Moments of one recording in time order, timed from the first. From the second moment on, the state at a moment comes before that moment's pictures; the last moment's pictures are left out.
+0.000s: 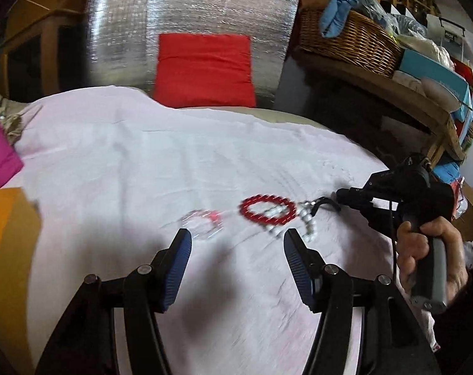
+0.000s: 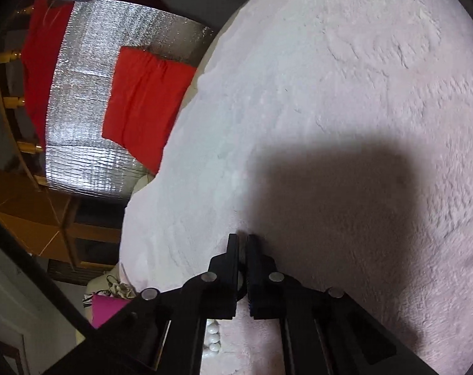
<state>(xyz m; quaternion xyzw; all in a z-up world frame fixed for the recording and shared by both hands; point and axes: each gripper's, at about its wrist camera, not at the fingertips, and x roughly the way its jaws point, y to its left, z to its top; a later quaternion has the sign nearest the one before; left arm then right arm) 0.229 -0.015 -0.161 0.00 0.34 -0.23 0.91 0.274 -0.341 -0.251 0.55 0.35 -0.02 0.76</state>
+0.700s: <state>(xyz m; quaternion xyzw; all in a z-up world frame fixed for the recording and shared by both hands) 0.259 -0.041 -0.179 0.04 0.37 -0.24 0.90 0.262 -0.338 -0.246 0.58 0.40 0.07 0.71</state>
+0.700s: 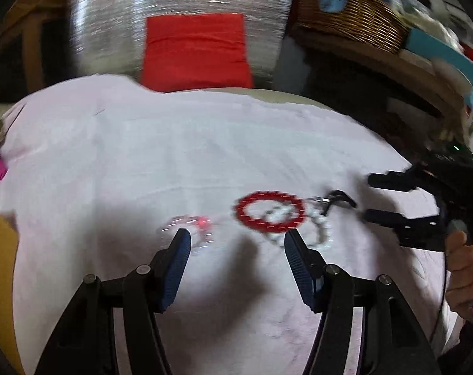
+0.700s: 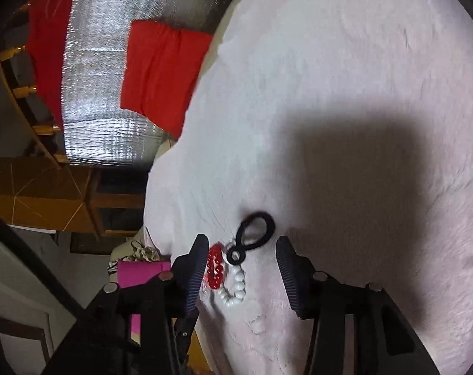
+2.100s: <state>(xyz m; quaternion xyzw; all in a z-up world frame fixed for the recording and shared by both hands) 0.286 -0.107 -0.198 0.11 0.41 -0.24 0.87 0.285 -0.335 -0.257 0.56 0.37 0.00 0.75</state>
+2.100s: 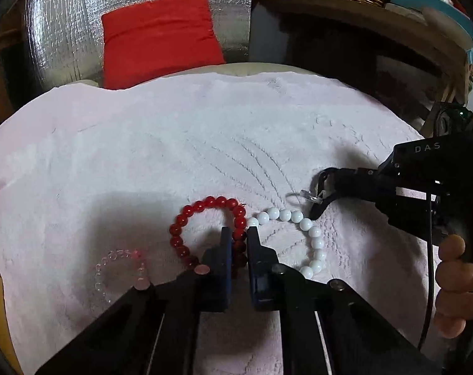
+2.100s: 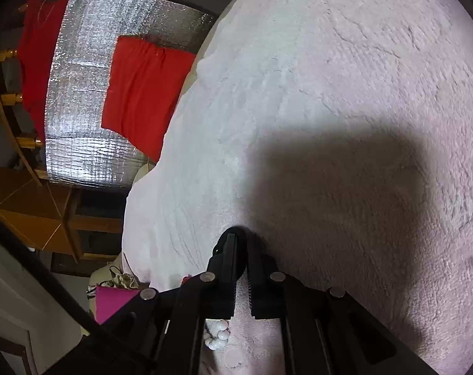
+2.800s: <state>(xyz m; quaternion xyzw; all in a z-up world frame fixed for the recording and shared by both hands) 0.242 -0.030 -0.134 0.00 0.36 -0.26 0.90 0.255 -0.311 -0.187 0.49 0.30 0.05 0.82</state>
